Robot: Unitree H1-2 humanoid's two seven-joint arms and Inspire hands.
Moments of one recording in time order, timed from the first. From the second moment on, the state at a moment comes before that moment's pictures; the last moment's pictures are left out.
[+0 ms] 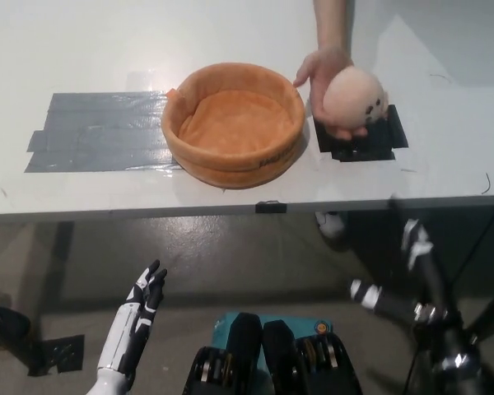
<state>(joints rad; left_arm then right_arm) 0.04 0.08 -0.06 0.00 0.14 -0.08 -0.03 -0.14 -0.06 0.05 -0.07 -0.19 -0.14 -0.02</state>
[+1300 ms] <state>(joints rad) 0.03 0.08 -0.07 0.00 0.18 -0.08 -0.03 -0.99 -0.24 0.28 0.67 -0.41 0.36 0.18</state>
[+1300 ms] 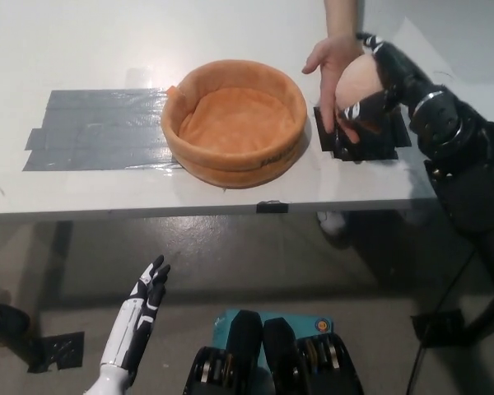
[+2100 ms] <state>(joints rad) 0.02 0.09 -0.07 0.00 0.18 -0.09 -0.03 -1.00 -0.20 0.21 0.74 -0.41 0.23 -0.01</state>
